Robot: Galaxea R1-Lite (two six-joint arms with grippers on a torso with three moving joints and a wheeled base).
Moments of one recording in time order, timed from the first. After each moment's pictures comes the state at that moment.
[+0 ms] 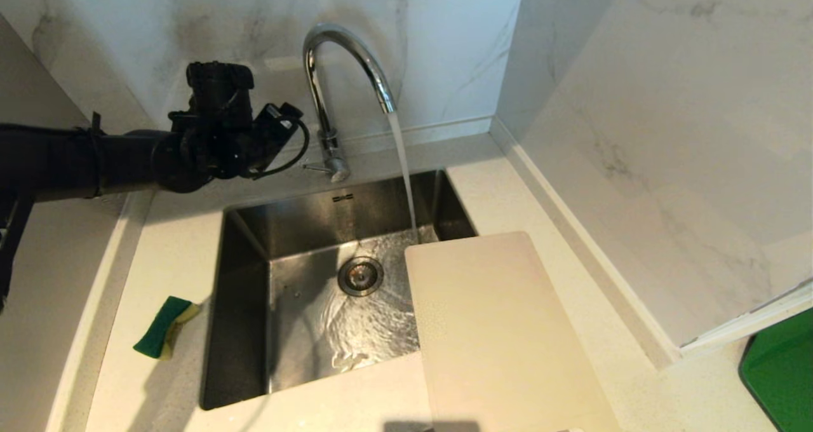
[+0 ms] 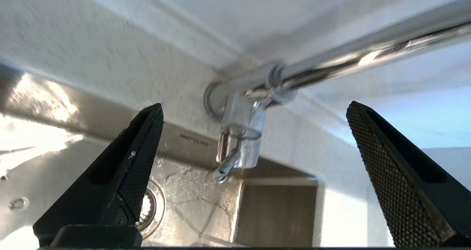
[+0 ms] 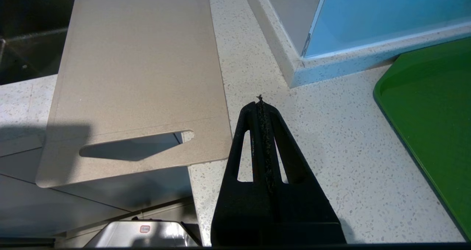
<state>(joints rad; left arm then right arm) -0.35 2.15 -1.93 -0.12 0.36 -0.86 0.00 0.00 0.00 0.00 0.00 0.01</state>
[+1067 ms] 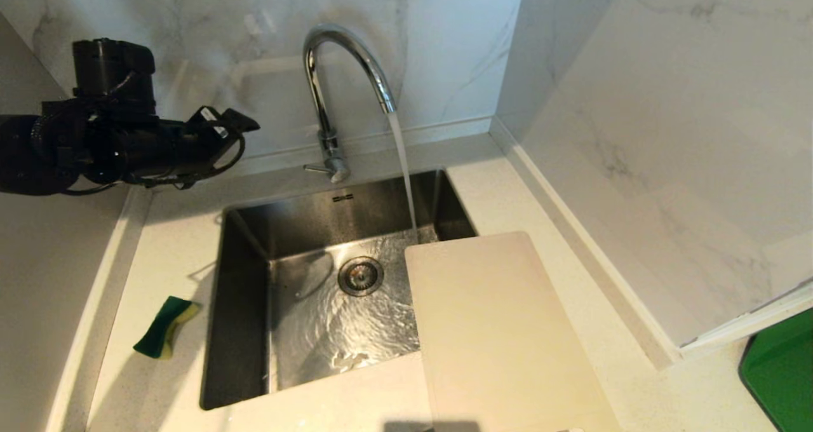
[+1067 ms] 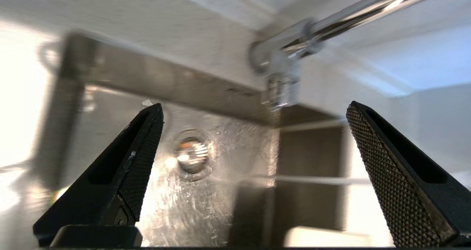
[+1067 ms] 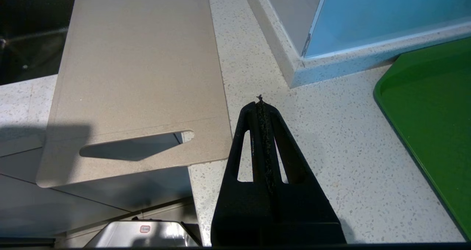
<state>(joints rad) -0.25 1.81 -1.52 -0.06 0.19 -0.73 0.00 0.00 0.00 0.00 0.00 0.01</state>
